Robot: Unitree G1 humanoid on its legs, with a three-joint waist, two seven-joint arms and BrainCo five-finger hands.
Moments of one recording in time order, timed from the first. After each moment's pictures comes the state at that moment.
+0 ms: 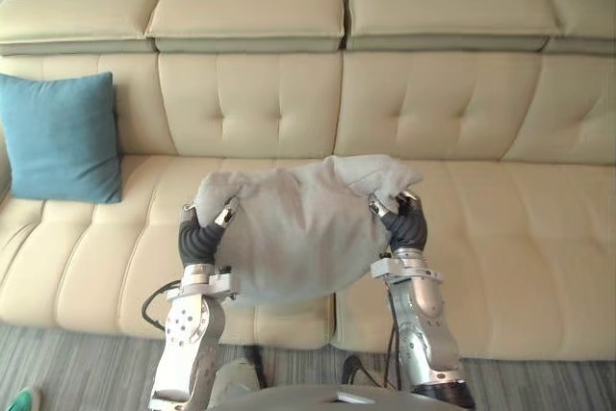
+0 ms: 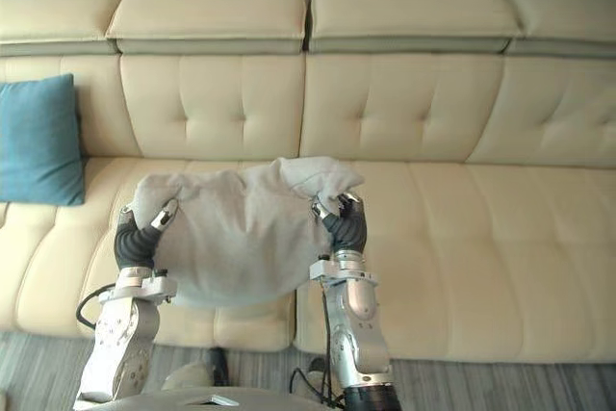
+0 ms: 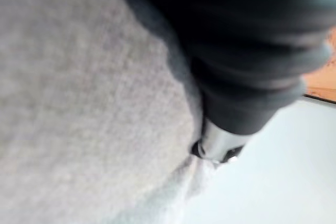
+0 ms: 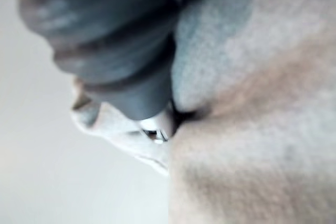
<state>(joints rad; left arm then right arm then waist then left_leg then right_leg) 0.26 0.02 -0.17 -0.26 -0.27 -0.19 0.19 0.10 0.00 0.07 -0.11 0.35 -0.19 -0.10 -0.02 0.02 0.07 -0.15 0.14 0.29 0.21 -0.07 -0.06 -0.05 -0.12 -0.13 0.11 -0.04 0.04</state>
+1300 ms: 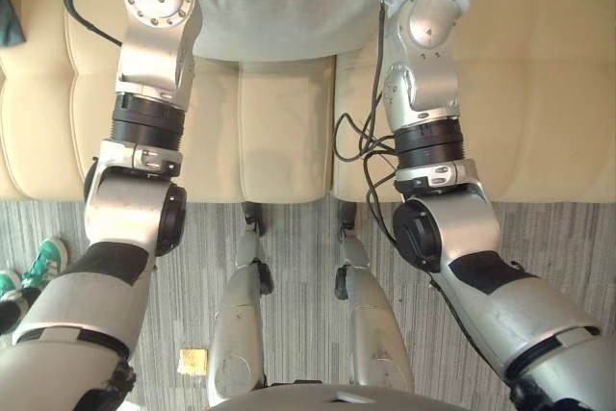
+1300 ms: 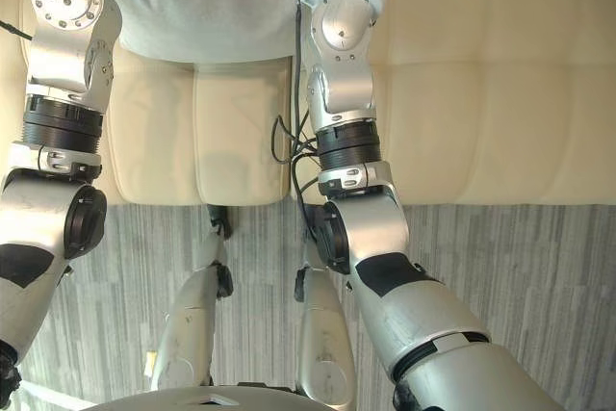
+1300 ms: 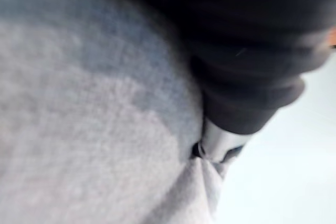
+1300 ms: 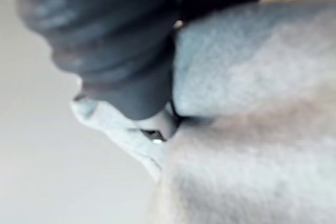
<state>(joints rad) -1.32 0.32 -0.01 0.54 -0.10 -0.12 0.58 -1.29 -0.09 -0.15 0.49 0.08 -0.18 -0.54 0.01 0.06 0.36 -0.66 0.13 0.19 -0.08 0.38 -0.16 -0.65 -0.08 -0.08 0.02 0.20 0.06</state>
